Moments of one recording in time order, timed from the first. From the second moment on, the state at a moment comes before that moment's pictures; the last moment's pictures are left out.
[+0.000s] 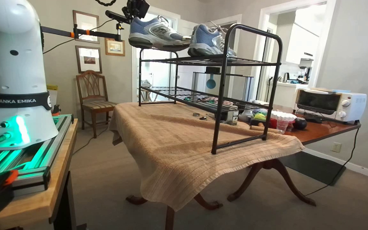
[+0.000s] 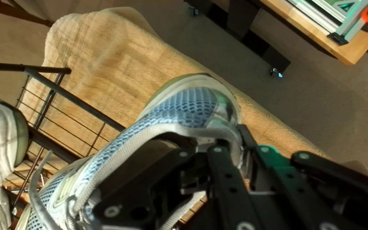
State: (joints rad) arm 0.24 -0.50 0.18 -2.21 -0.12 1.56 -0.23
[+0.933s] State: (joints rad) arm 0.24 -0.46 0.02 -2.21 -0.20 1.83 -0.72
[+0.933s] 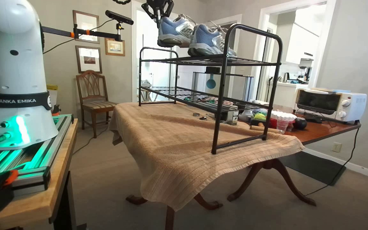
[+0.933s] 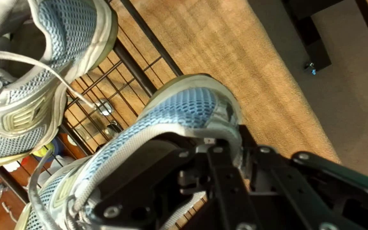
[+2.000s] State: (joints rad) arm 0.21 -0.35 -0.01 -2.19 -0.17 1.97 -0.87
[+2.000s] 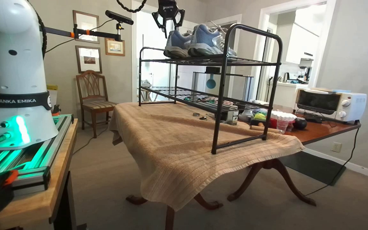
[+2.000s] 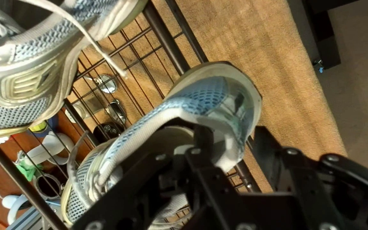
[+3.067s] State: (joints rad) arm 0.15 -0.43 0.09 -2.14 -0.18 1.92 -0.23
